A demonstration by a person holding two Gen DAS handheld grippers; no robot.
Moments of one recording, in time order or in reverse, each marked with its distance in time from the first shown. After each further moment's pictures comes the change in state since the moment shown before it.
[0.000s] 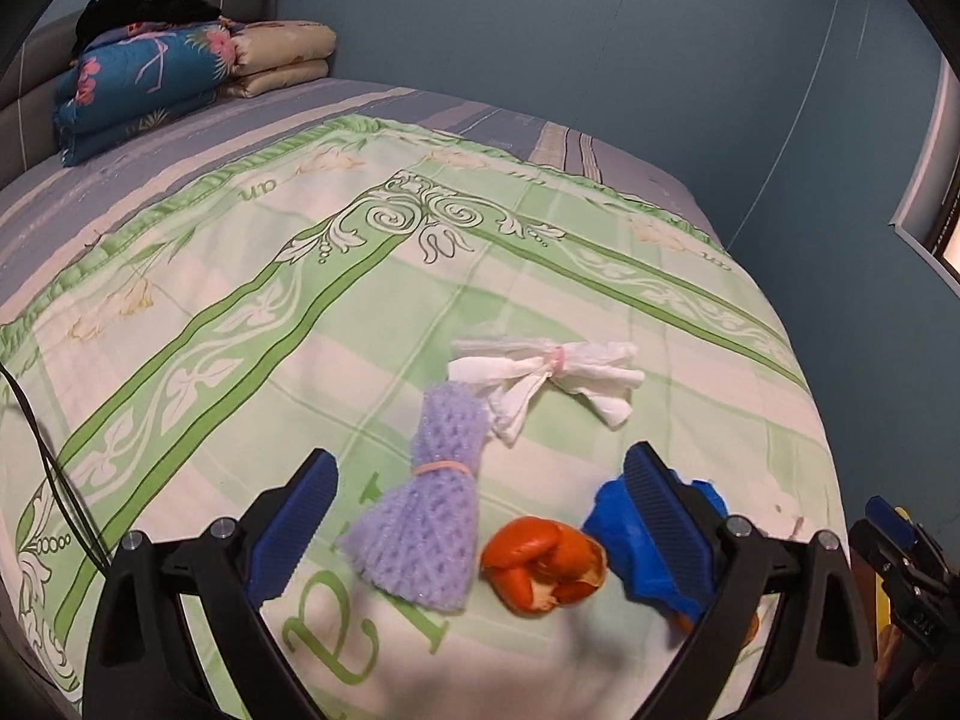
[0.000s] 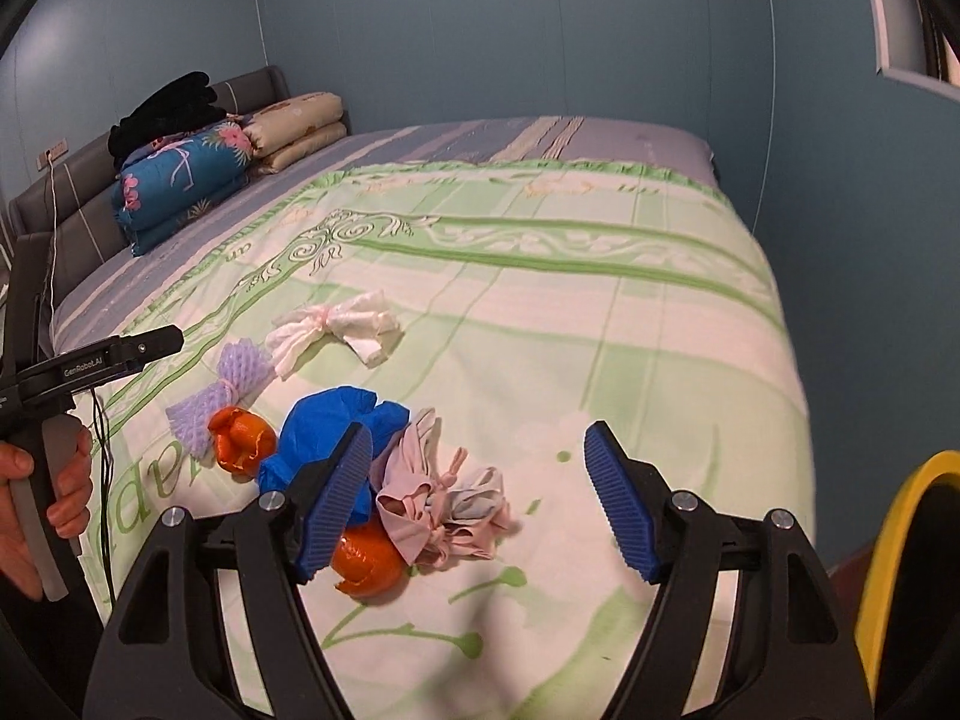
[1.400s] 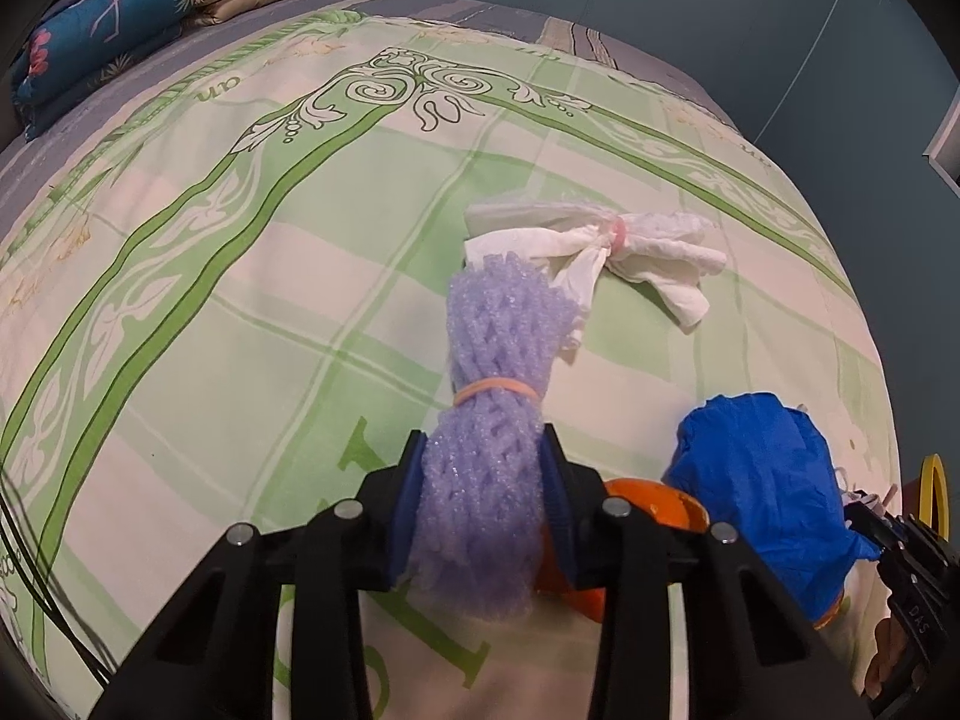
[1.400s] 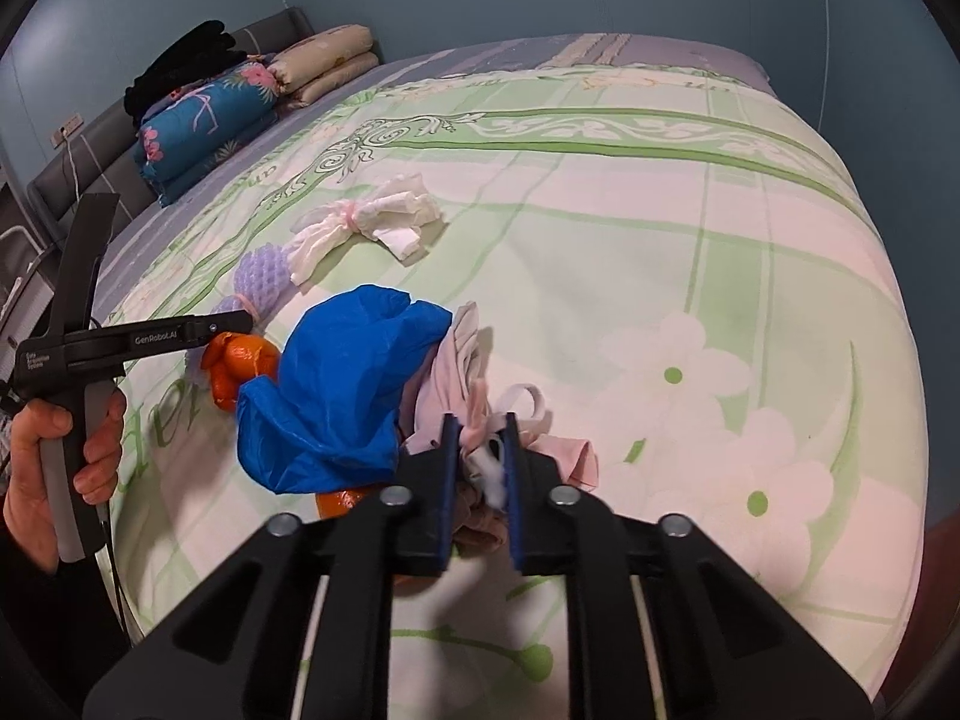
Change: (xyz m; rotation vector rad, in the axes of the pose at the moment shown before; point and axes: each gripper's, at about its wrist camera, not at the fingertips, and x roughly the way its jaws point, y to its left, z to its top) left arm 0.076 0.007 -0.017 0.048 0.244 0.017; right arm 0.060 0.011 -0.030 0.001 0.179 0.127
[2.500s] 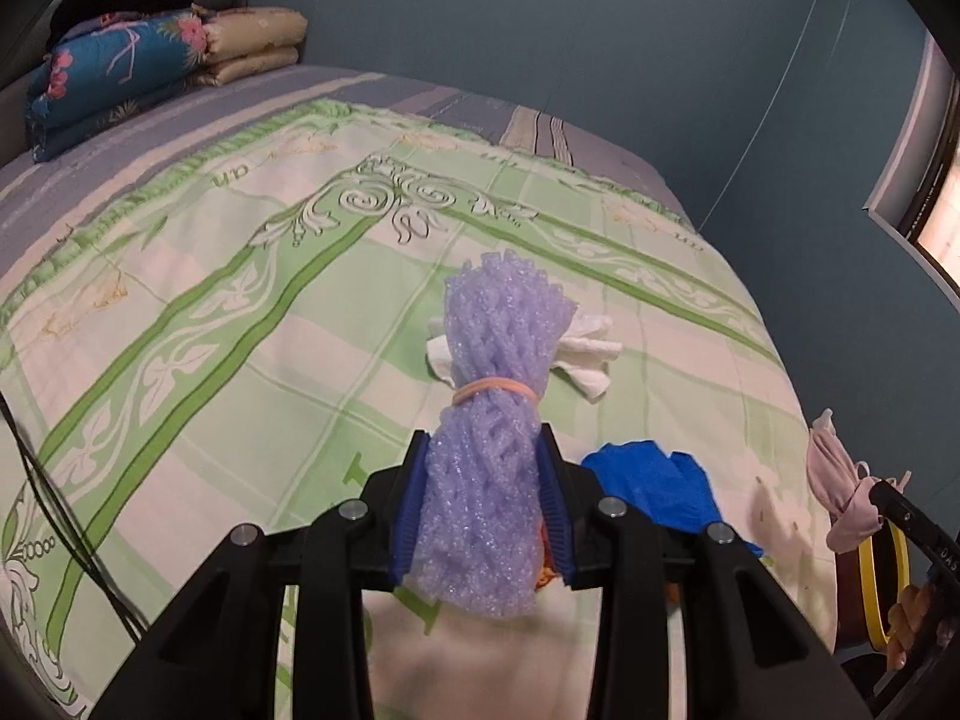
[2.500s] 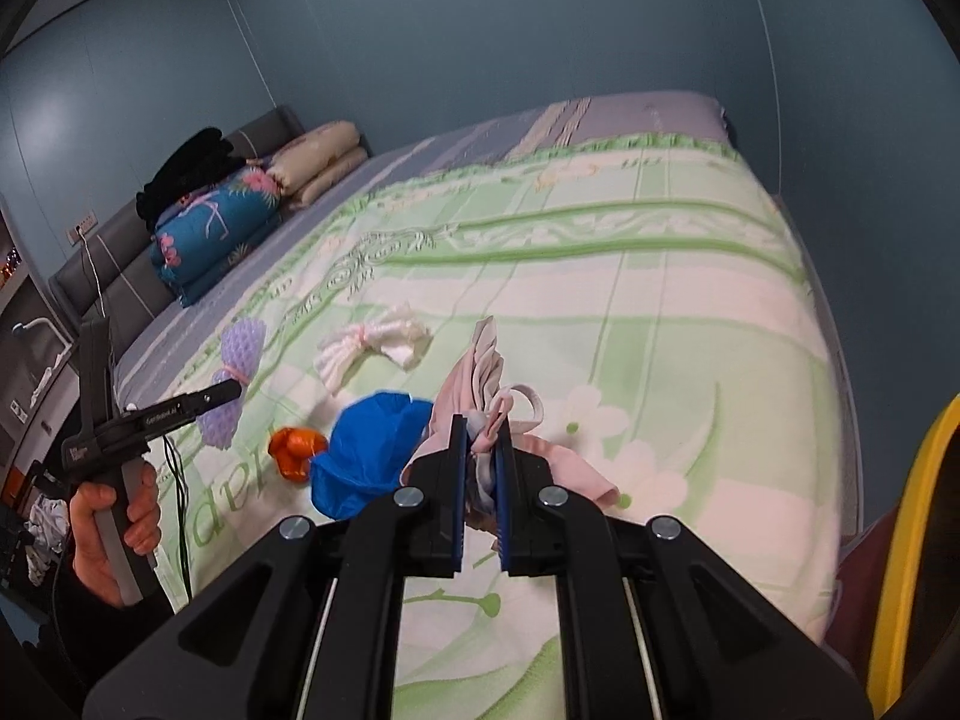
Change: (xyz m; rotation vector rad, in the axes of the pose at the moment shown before) left arm -0.084 -0.006 -0.009 -0.008 -0.225 -0.092; right arm -0.112 -0.039 0.008 0.137 -0.201 0.045
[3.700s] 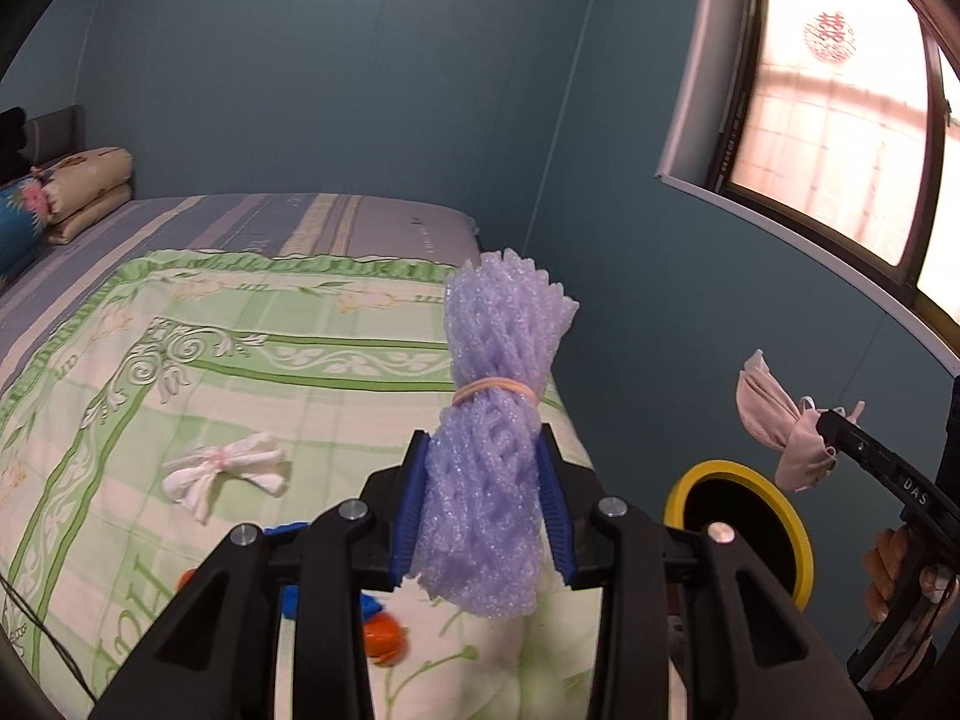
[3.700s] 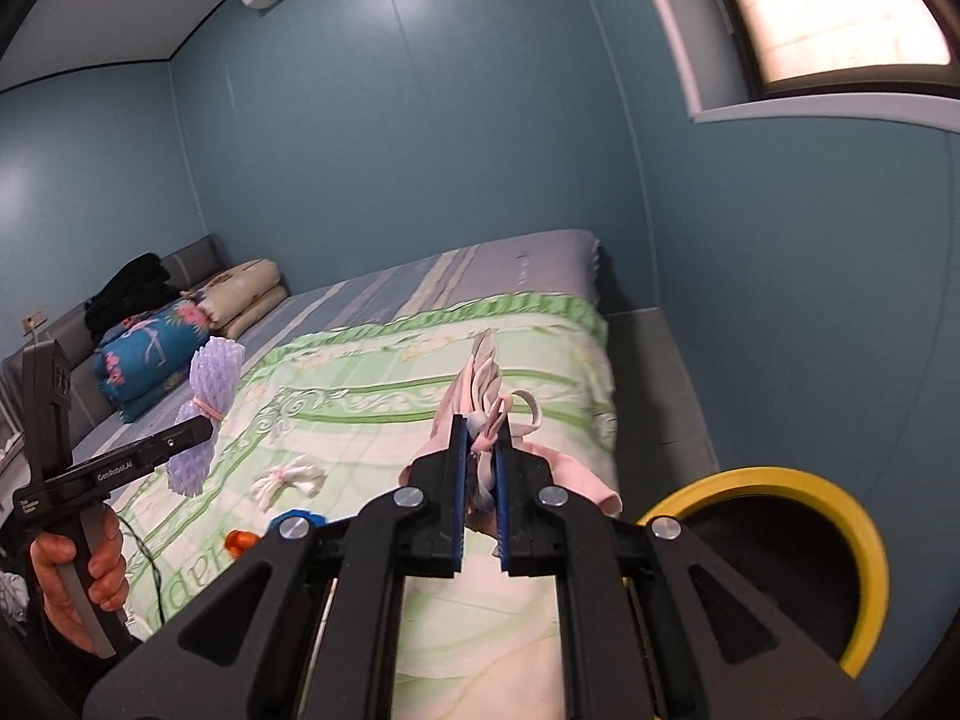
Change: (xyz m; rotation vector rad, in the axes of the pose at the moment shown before) left arm -0.089 -0.242 0.002 0.309 -0.129 -0.263; right arm -0.205 -0.084 0.025 0.055 -0.327 -0.226
